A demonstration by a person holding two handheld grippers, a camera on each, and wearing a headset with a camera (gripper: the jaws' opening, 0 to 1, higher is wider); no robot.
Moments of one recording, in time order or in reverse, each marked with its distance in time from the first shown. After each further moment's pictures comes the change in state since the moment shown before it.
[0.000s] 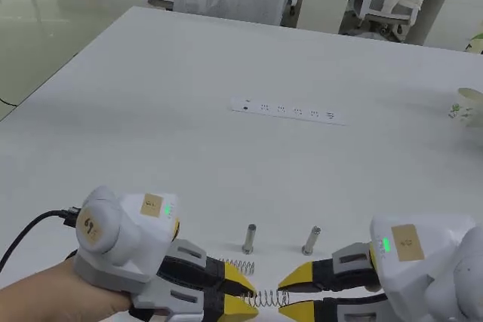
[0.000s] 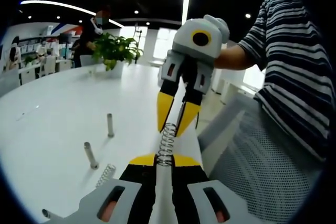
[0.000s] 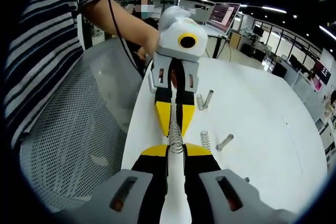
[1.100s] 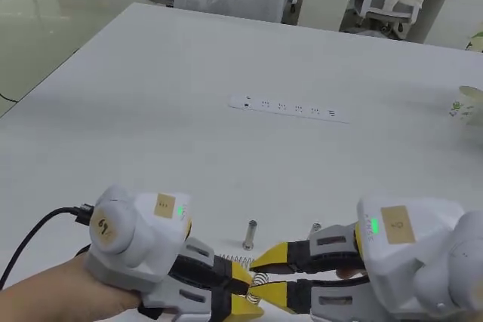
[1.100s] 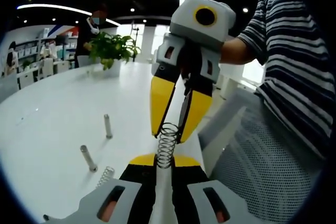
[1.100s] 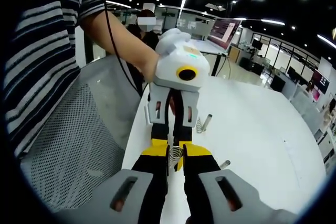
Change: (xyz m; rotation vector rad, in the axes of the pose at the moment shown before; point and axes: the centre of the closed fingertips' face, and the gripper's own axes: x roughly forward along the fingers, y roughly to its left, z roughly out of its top) left arm 0.007 -0.002 0.000 0.031 0.023 -0.001; right arm 0.009 -0.002 0.041 -0.041 -0.109 -0.022
